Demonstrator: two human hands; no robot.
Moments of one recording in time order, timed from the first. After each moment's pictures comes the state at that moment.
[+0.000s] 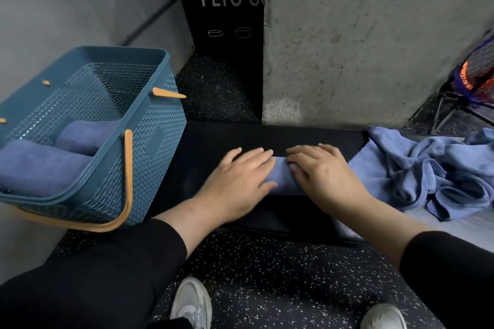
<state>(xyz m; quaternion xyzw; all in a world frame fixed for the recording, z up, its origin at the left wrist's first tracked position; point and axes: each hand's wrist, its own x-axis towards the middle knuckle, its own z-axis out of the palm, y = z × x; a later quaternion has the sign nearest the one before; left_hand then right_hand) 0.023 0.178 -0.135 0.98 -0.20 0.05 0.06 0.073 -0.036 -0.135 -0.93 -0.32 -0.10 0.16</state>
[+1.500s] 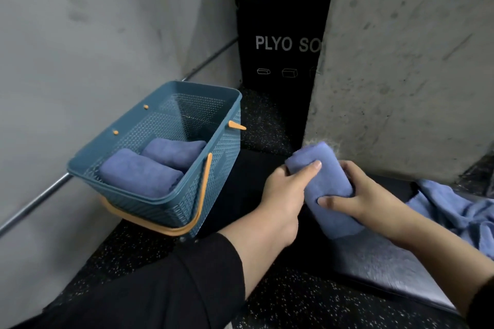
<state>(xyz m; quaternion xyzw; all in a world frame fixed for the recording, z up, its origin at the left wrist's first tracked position) 0.012 0.148 -0.057 0.54 0.22 0.01 0.81 0.057 -0.003 -0.039 -0.83 -0.17 0.23 0.48</state>
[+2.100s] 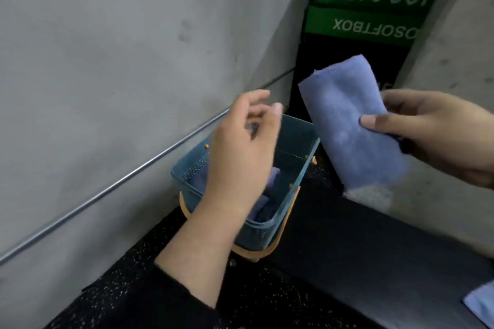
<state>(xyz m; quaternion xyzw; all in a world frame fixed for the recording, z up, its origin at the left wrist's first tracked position) -0.079 0.329 0.081 0.73 0.15 0.45 0.50 0.051 0.139 0.147 -0.78 -0.34 0.18 0.49</state>
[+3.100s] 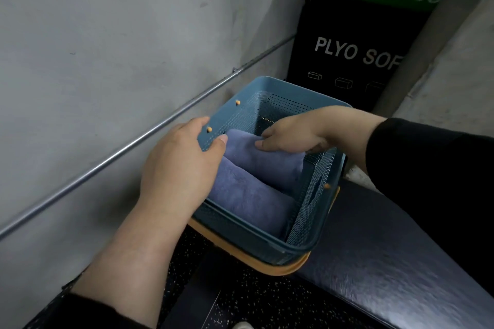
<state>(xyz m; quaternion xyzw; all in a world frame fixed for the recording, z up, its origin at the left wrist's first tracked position) -0.085 0.448 0.004 0.85 0.37 0.22 0.29 0.113 0.355 0.017 -0.85 -0.39 0.35 0.06</state>
